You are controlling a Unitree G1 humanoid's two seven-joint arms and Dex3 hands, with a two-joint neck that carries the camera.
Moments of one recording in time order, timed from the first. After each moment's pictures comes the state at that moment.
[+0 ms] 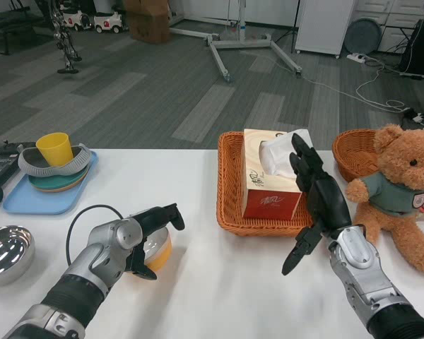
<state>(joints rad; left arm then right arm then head) -0.54 0.12 -0.17 0.54 0.85 0.17 -0.42 -0.35 -0.45 0.24 0.46 0.42 -0.55 0.01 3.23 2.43</state>
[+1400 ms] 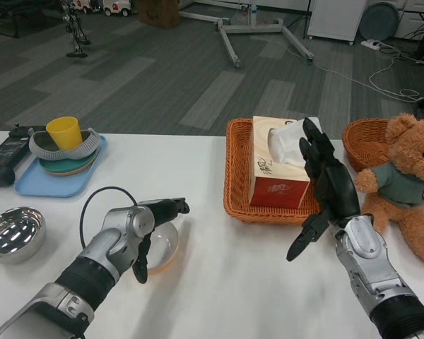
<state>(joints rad) -0.54 0.14 -0.27 0.51 0.97 0.23 -0.48 -0.34 -0.44 0.23 0.44 0.42 -0.55 0.01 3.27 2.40</state>
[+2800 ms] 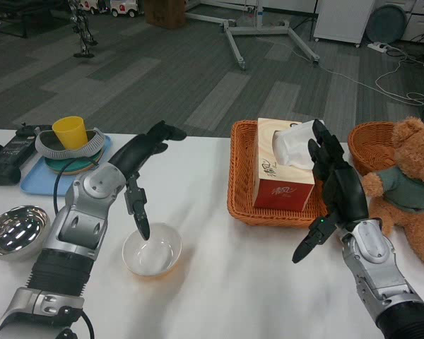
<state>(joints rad) -0.50 0.12 0.10 0.11 0.45 0.21 -0.41 -0.34 -0.44 0.22 0.44 0.42 -0.55 0.01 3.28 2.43</state>
